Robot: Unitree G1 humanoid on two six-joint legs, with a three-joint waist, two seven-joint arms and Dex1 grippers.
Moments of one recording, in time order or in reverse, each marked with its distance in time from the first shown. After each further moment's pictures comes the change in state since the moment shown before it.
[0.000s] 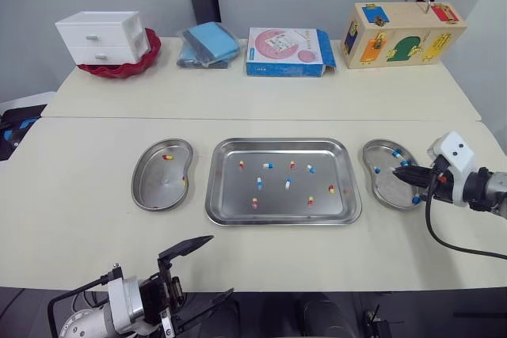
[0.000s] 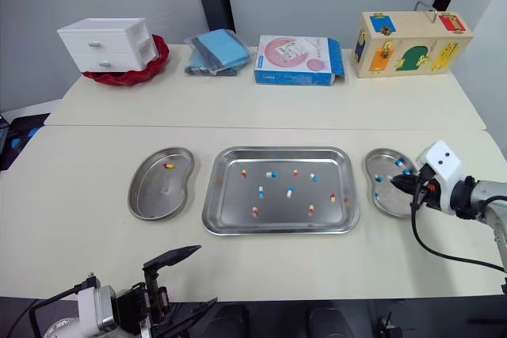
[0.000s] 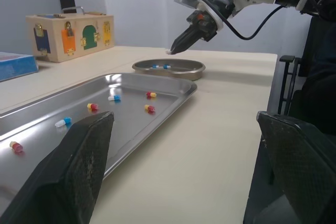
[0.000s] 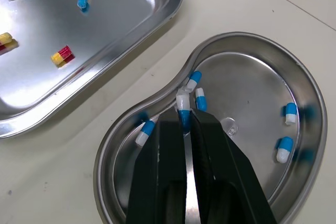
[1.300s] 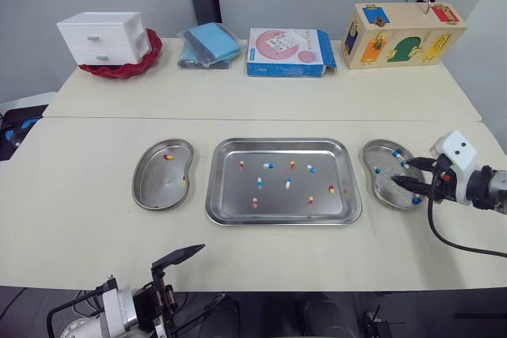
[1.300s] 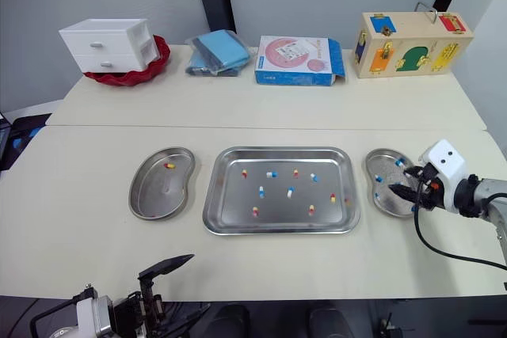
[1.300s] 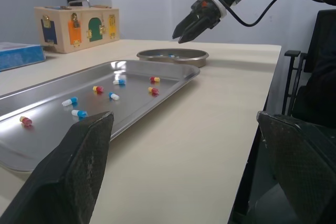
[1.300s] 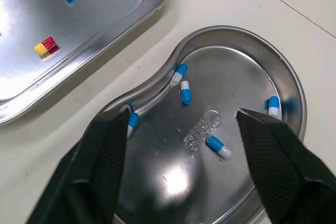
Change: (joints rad) left arm -0.038 -0.019 0.012 0.172 -0.044 -0.111 -0.102; right arm -0.002 -0.019 0.002 0.017 -0.024 -0.016 0.002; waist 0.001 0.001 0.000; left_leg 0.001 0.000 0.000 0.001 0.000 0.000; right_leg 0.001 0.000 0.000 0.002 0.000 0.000
